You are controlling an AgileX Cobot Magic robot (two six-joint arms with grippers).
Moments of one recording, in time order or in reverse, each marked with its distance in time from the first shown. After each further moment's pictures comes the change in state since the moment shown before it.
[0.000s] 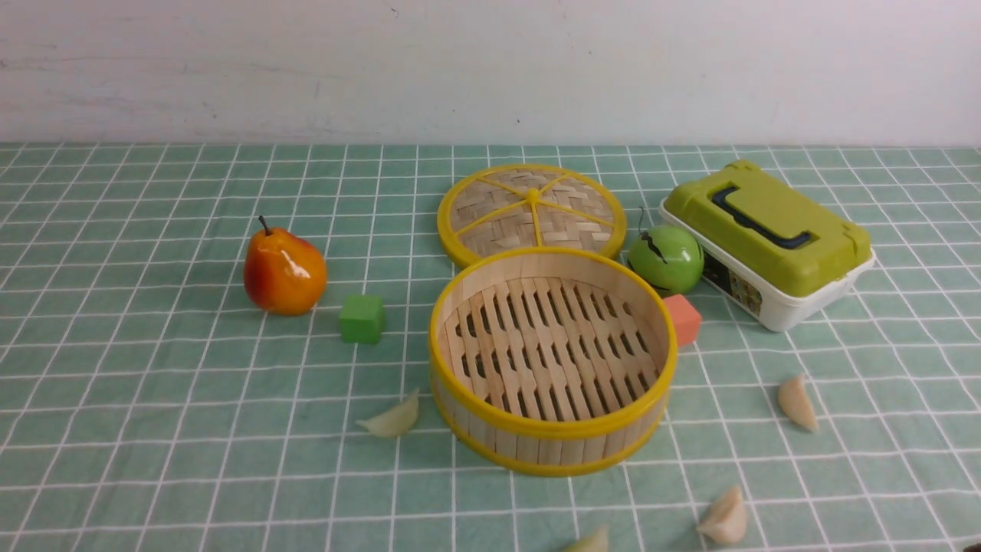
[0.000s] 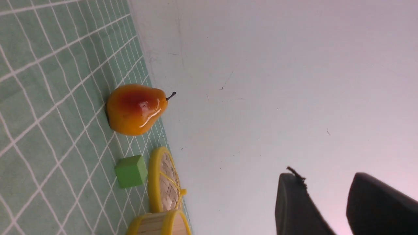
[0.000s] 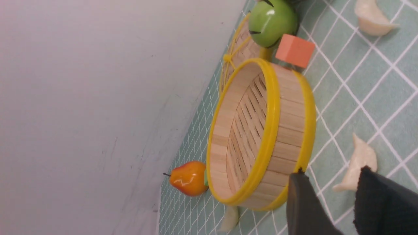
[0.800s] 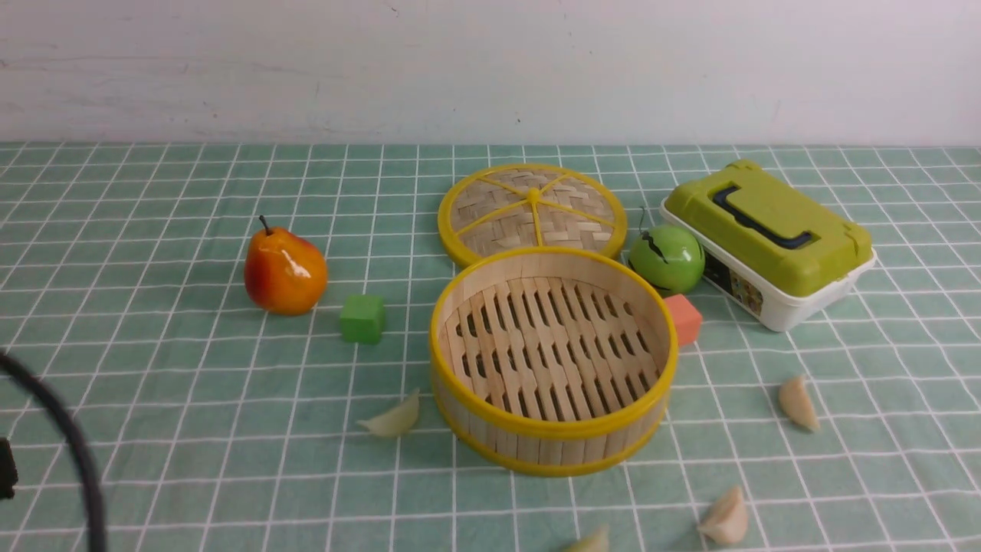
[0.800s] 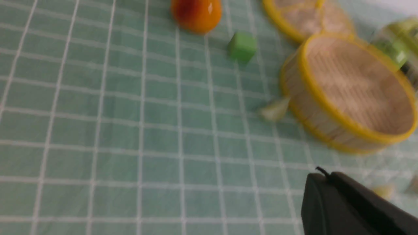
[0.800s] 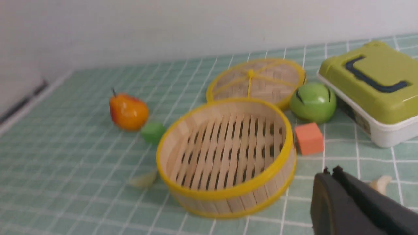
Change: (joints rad) right arm 0.002 0.570 -0.629 -0.183 0.292 -0.817; left arm 0.000 0.594 -0.765 0.572 1.002 0.477
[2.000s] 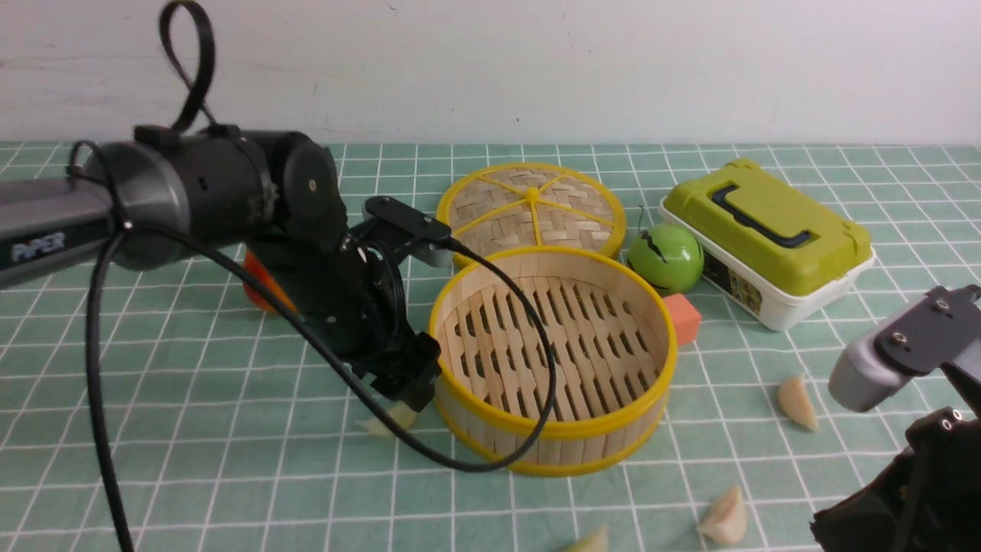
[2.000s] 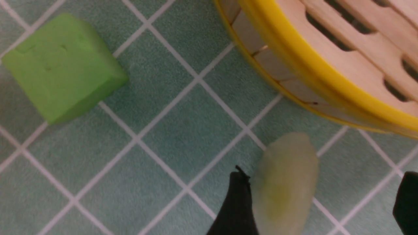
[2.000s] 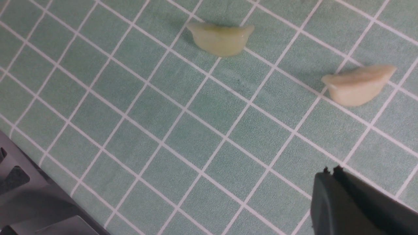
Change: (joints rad) right arm 0.318 0.494 -0.160 -0.348 0.280 0.100; left arm -0.389 1.331 -0.654 0.062 -0.168 0.531
